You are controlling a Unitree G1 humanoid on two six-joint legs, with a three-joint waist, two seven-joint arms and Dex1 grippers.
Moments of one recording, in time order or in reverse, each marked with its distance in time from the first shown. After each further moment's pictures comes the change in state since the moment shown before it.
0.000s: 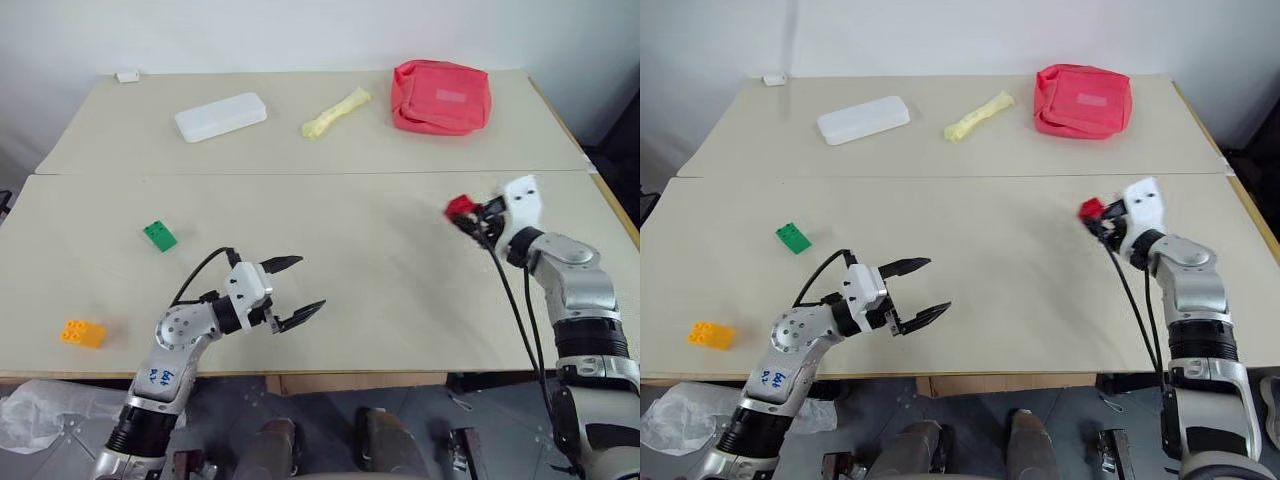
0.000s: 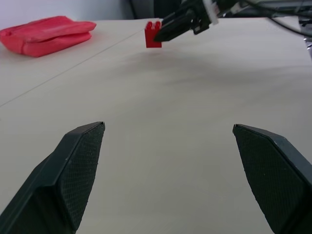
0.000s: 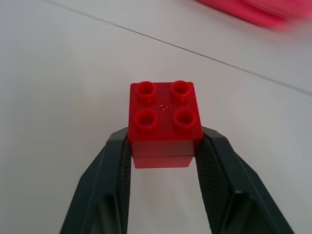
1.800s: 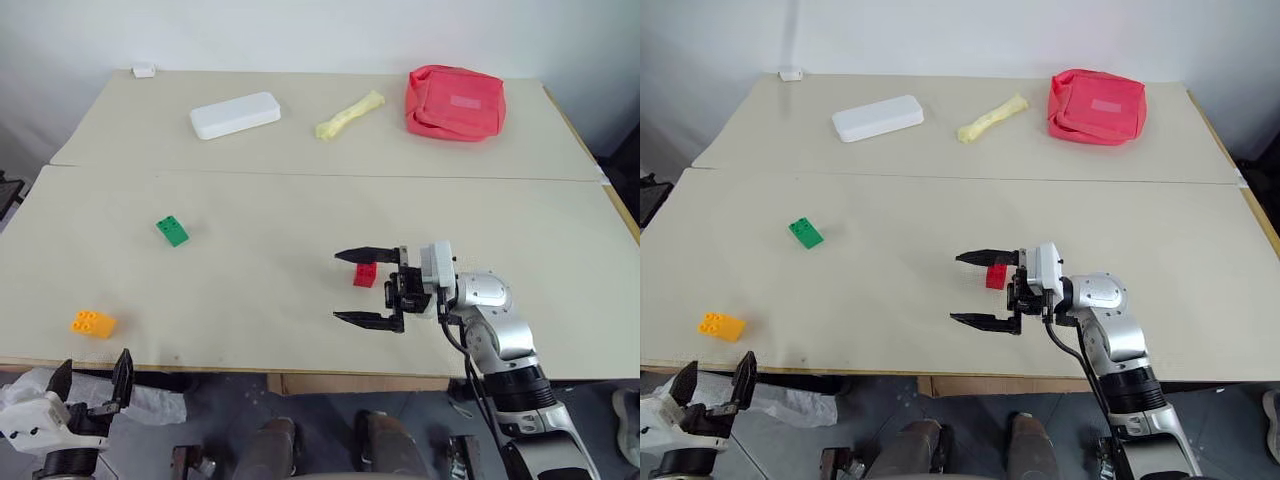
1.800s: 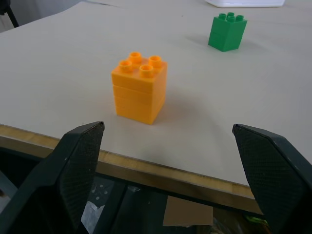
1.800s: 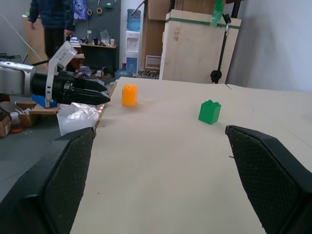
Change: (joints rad) left arm 0.720 -0.345 0.659 -0.129 -0.199 -0.158 0.418; right arm 0.218 0.260 0.181 -0.368 0.238 -0.324 0.538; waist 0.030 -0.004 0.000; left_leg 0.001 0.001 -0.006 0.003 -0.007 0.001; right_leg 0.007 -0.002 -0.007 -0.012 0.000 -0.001
